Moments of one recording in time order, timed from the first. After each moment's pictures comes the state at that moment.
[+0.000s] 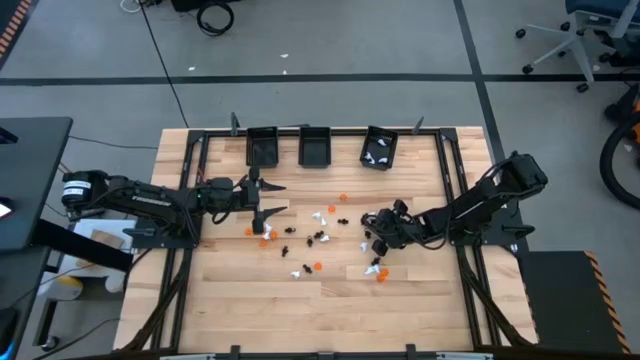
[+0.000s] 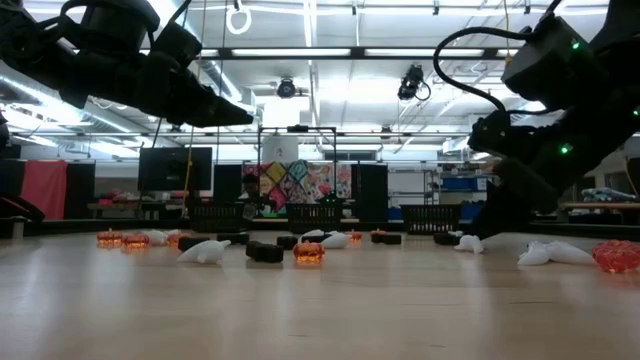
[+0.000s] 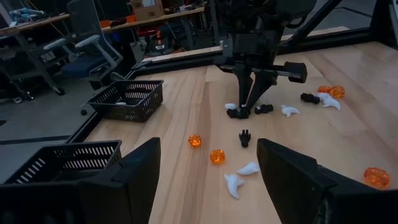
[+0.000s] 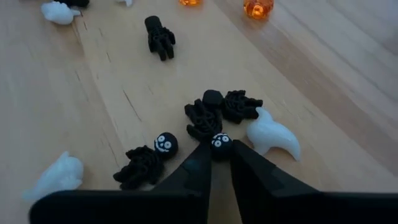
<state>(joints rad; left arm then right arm) 0.11 1.06 0.26 0.63 -0.05 0.19 0.27 1.53 0.36 0.25 0.58 0.60</state>
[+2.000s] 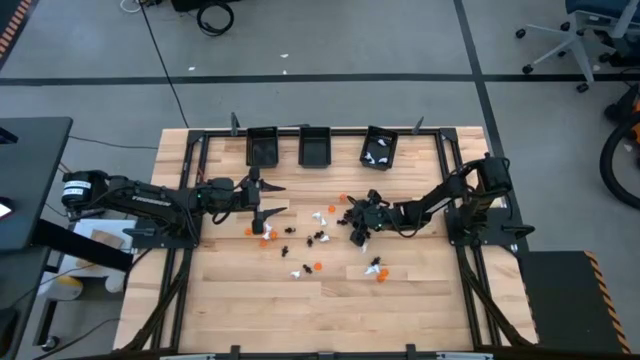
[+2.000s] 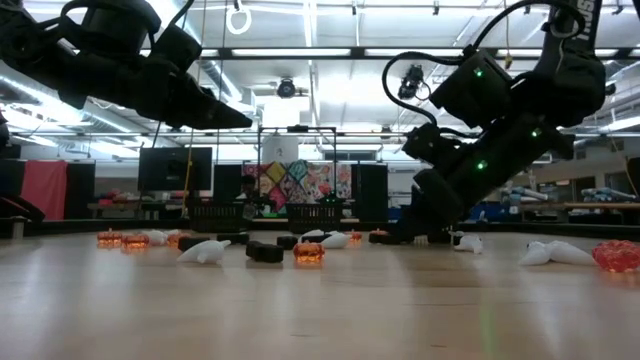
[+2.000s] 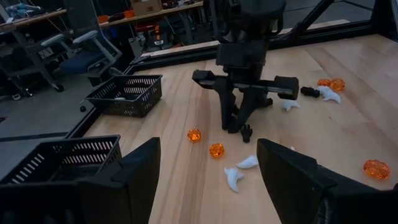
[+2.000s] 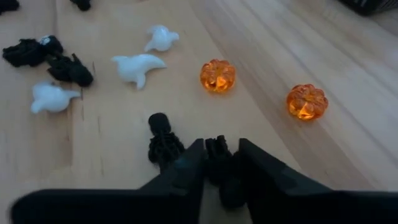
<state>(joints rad) 0.11 1.06 0.26 0.61 -0.05 0.20 0.06 1.78 0.49 0.57 0.37 0.29</state>
